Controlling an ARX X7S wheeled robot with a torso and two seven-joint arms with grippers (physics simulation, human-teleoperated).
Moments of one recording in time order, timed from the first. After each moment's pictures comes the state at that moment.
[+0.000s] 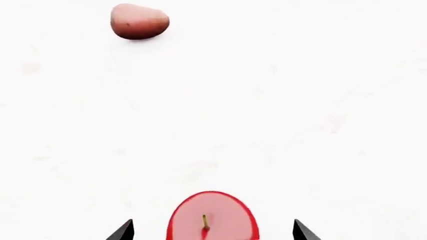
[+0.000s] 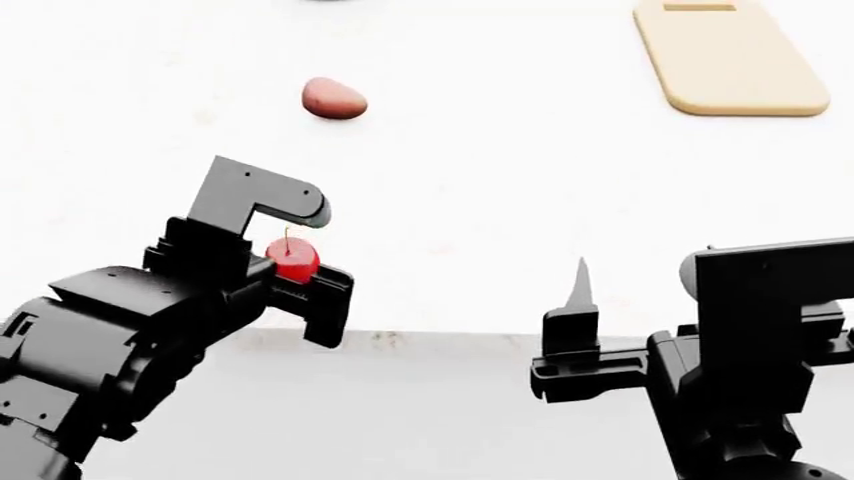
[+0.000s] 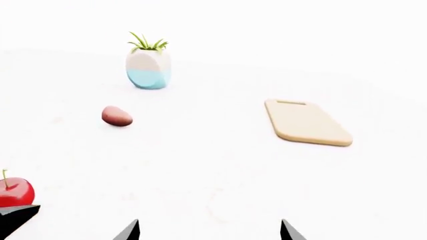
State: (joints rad) left arm -1.16 -0.03 0.46 -0.91 -0.30 -0.66 0.11; right arm 0.51 0.37 0.05 -0.51 0.43 1.03 0.05
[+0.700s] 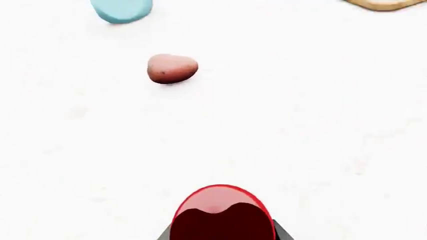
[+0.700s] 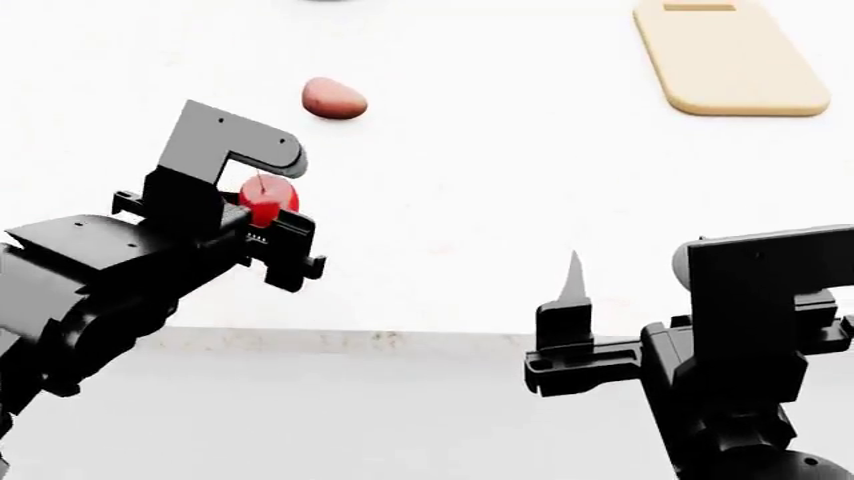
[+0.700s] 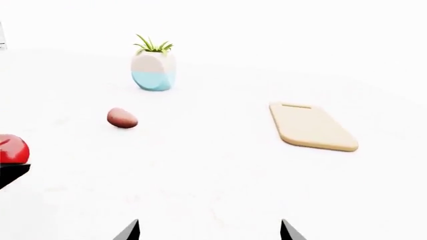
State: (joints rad) left arm -1.33 -0.15 1.01 -0.98 -0.87 -0.50 -0.04; right arm 0.53 0.38 0.03 -0.50 0.44 1.04 0.05
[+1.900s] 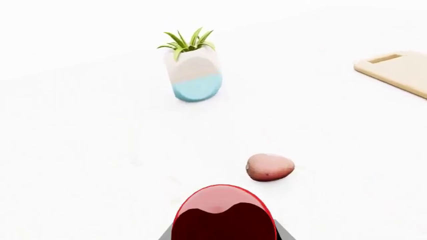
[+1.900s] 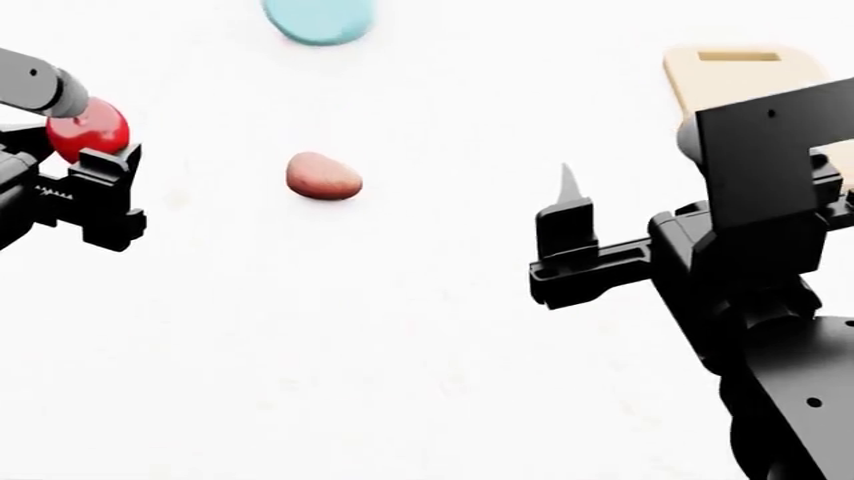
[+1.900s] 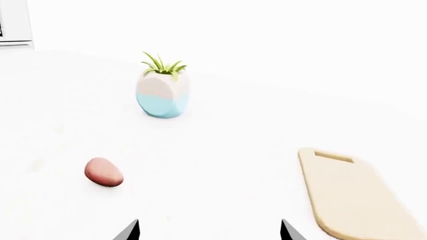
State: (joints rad) left arm -1.28 -0.74 0.86 -0.06 -1.20 -0.74 -0.37; right arm 0.82 0.45 -0.03 -0.37 0.51 1.15 -0.04
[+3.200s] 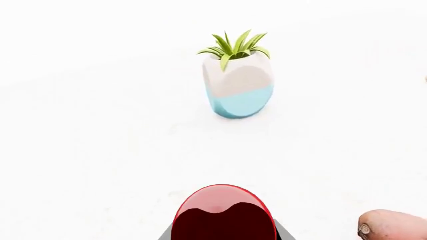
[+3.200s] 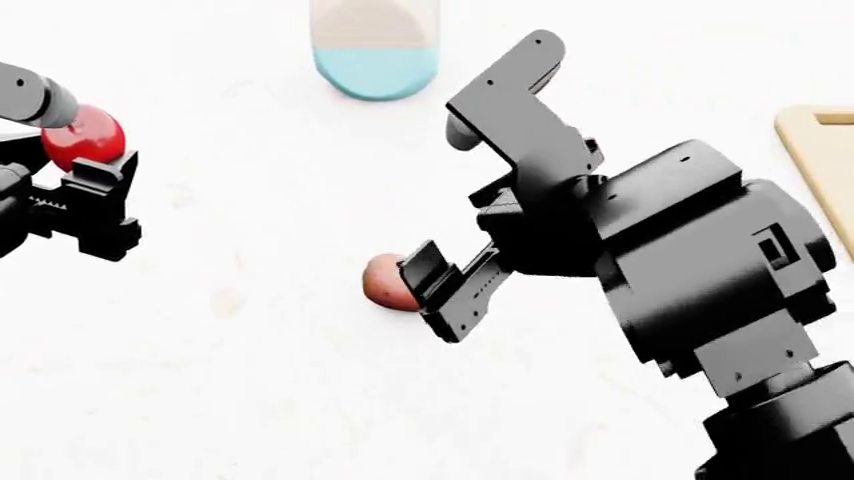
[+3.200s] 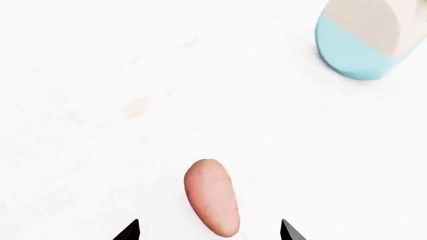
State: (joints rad) left arm -1.25 -0.77 0.83 -0.01 -1.23 -0.73 -0.39; right arm 1.33 0.36 -0.75 0.45 0.39 0.93 -0.74
